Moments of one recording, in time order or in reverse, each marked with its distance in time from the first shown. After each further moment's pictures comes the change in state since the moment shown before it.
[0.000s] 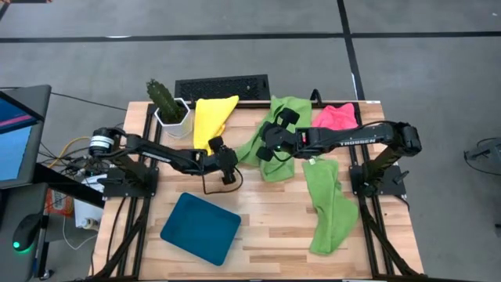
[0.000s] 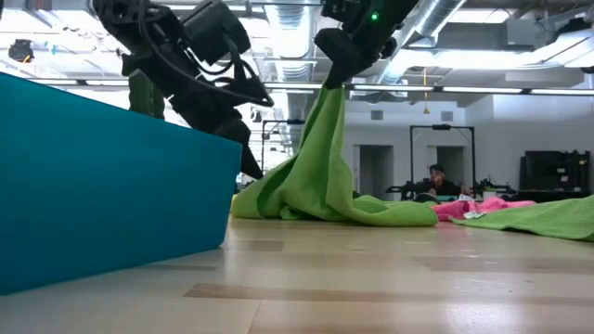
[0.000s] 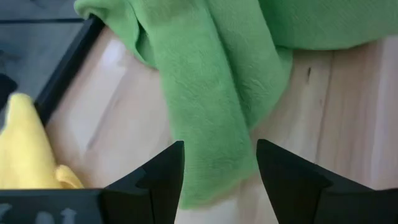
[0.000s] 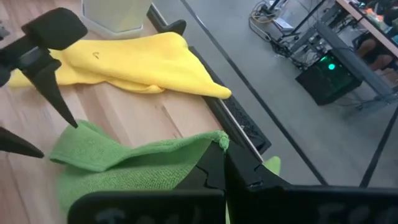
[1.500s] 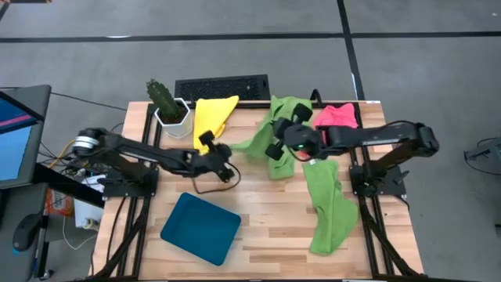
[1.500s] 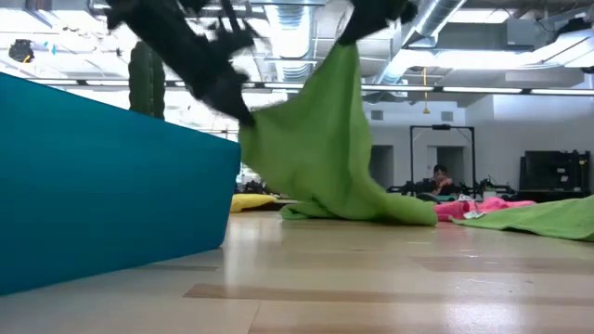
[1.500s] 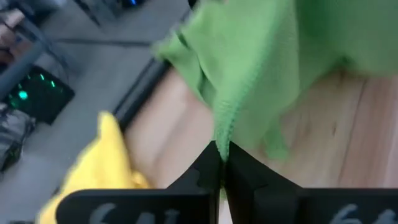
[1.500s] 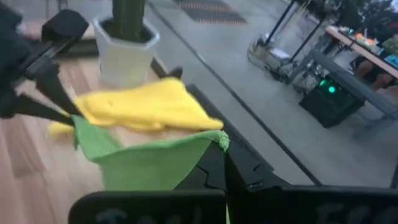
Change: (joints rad) left arm -0.071 -0.217 0.059 -0.136 -0.223 -0.031; right arm 0.065 -0.191 0.000 -0.010 0.039 -0.001
